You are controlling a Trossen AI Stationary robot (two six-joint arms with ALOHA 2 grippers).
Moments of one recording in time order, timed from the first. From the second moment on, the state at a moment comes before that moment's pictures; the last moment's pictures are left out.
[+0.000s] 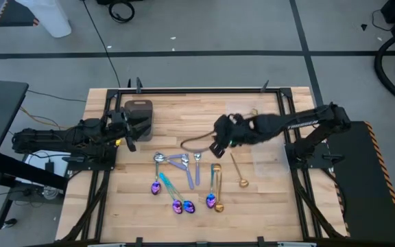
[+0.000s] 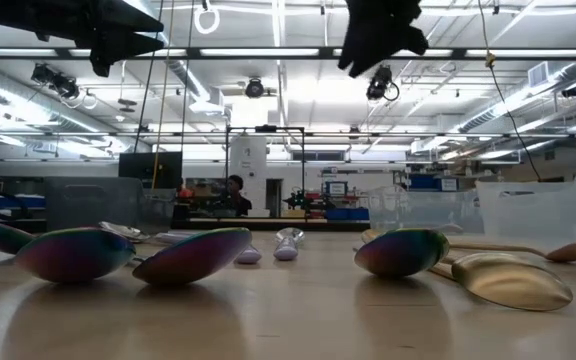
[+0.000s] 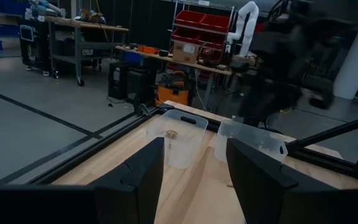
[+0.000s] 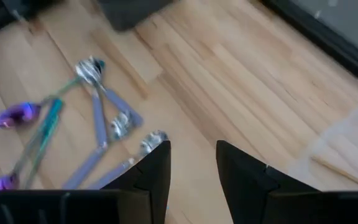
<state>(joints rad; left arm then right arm) 0.00 0.43 0.39 0.04 -0.40 -0.19 0.14 1.55 1.42 -0.83 0.46 0.70</state>
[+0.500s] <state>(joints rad) 0.00 0.43 0.39 0.03 -0.40 -0.19 0.29 1.78 1.42 -0.75 0.44 0.95</state>
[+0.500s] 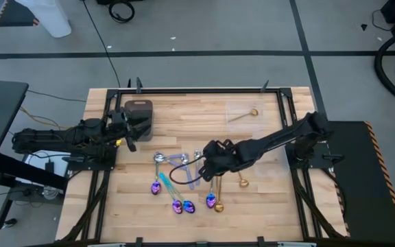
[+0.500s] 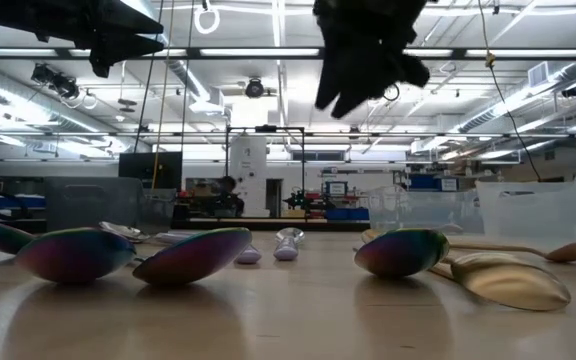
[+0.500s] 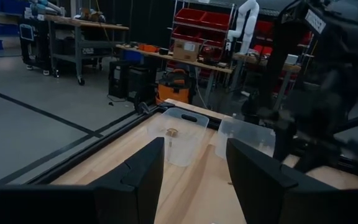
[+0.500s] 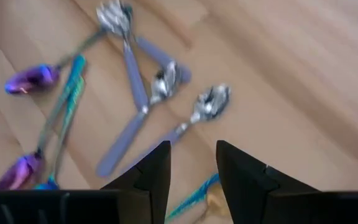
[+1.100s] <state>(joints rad) 0.00 0.43 0.39 0.03 -0.40 -0.19 0.32 1.90 1.42 -1.18 0.19 1.19</state>
